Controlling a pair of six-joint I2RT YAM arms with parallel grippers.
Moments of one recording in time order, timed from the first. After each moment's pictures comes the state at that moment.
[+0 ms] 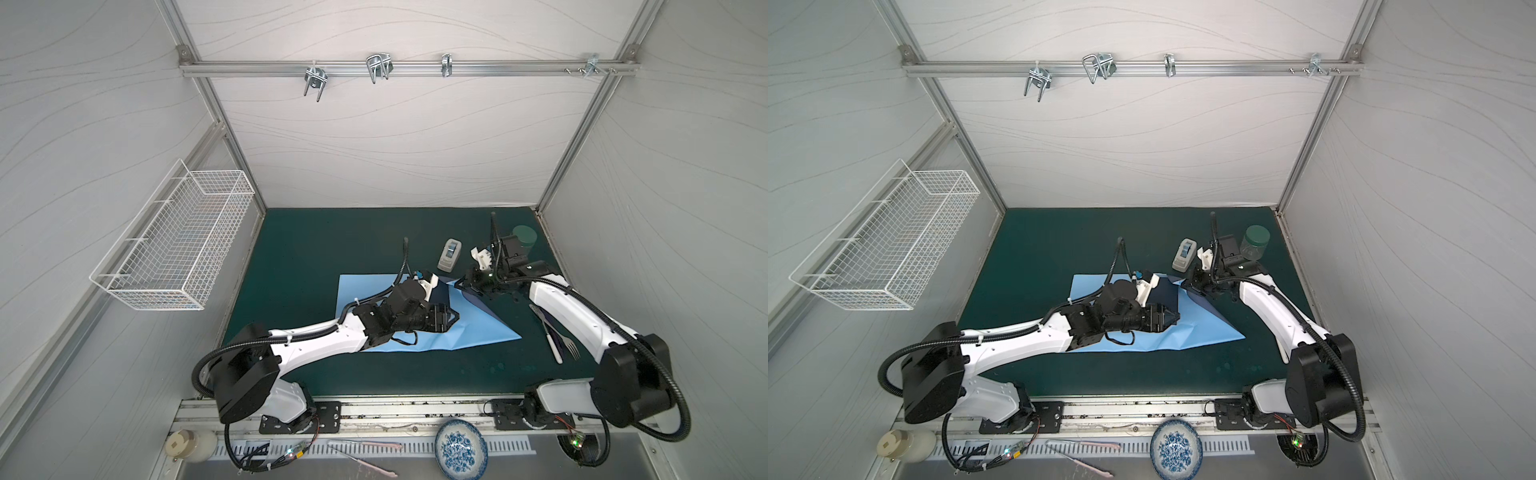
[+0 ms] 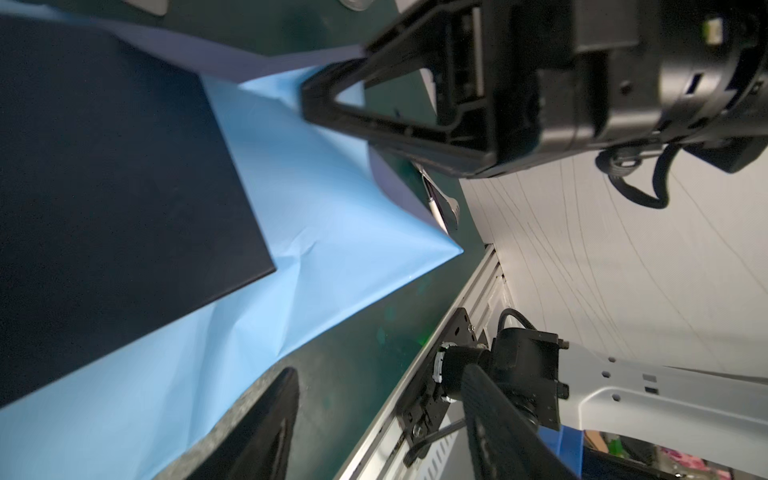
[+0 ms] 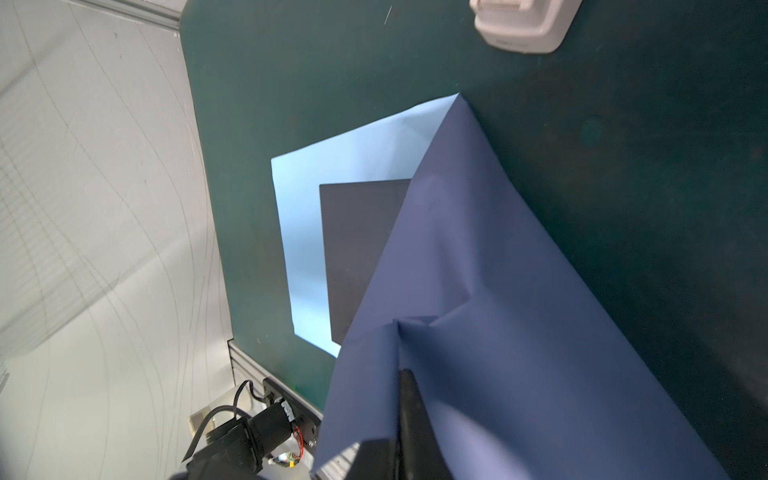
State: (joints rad) left arm -0.99 1.46 0.89 0.04 0.19 -0.82; right arm 0.35 1.35 1.00 -0.63 -0.54 0.63
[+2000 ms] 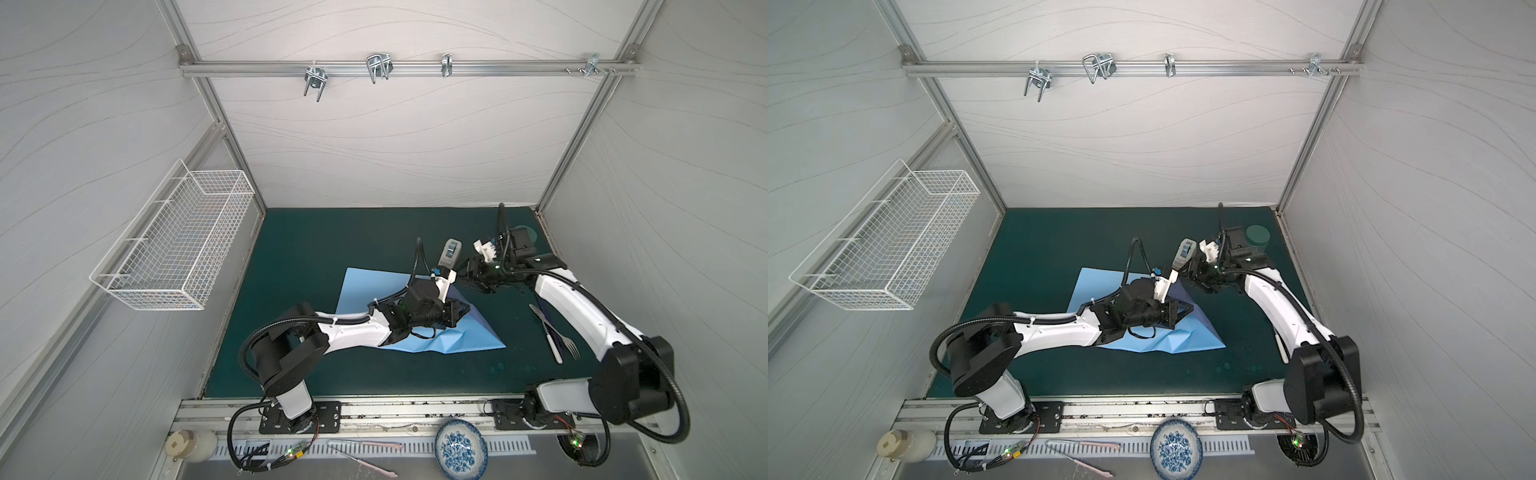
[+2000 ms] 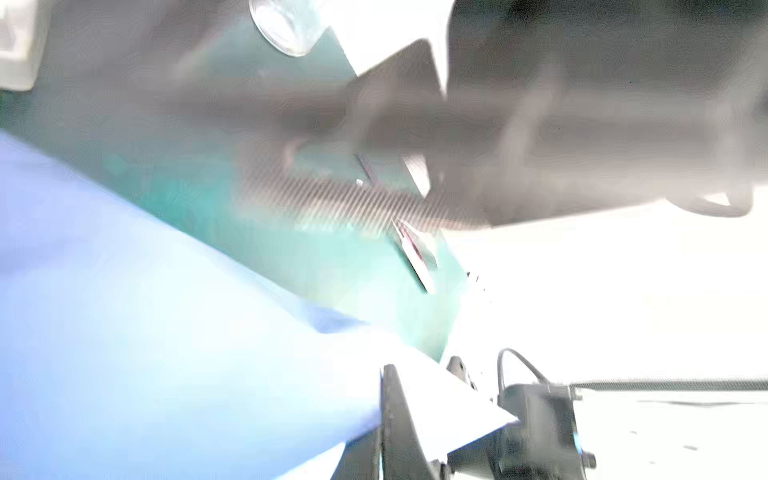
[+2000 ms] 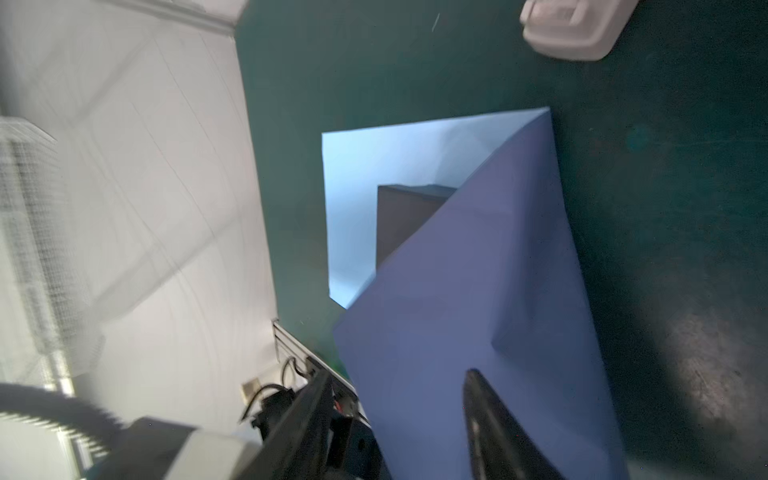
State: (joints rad) left arm -0.98 1.64 0.89 0.36 0.26 -0.80; right arm 0.26 1.31 1.07 -0.68 -0.66 0.60
